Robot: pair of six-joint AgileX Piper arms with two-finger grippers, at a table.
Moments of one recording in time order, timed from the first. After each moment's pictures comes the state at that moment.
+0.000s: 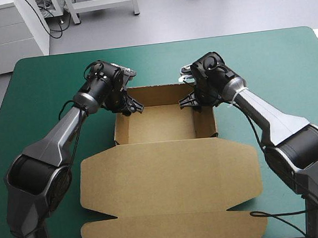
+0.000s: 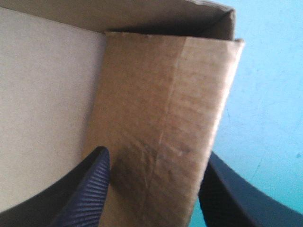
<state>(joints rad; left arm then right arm) -0.45 1.97 -1.81 0.19 1.23 -0.07 0.50 1.98 -1.82 -0.17 1.24 0.27</state>
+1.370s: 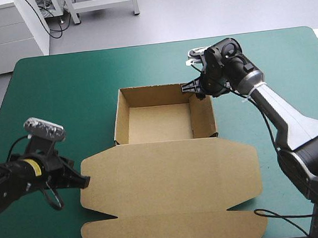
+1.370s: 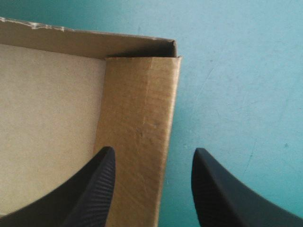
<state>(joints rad) -0.45 0.91 -1.11 0.08 1.25 -0.03 0.45 1.89 -1.87 -0.09 1.25 0.30</state>
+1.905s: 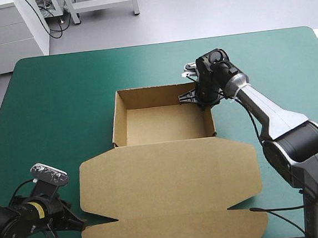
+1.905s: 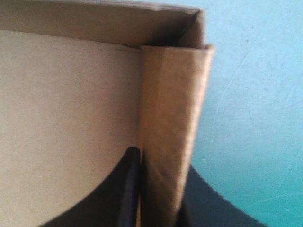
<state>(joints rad) -0.45 0.69 -0.72 0.08 1.24 -0.04 0.45 2.03 -1.86 -0.06 1.24 0.30</state>
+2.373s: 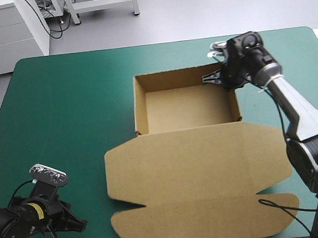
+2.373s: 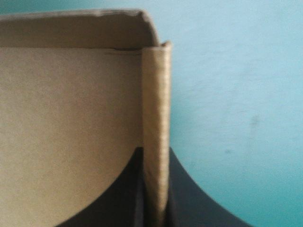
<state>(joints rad) -0.45 0.68 -0.72 0.08 1.24 -0.04 0.29 1.90 -1.86 -0.08 1.24 0.25</state>
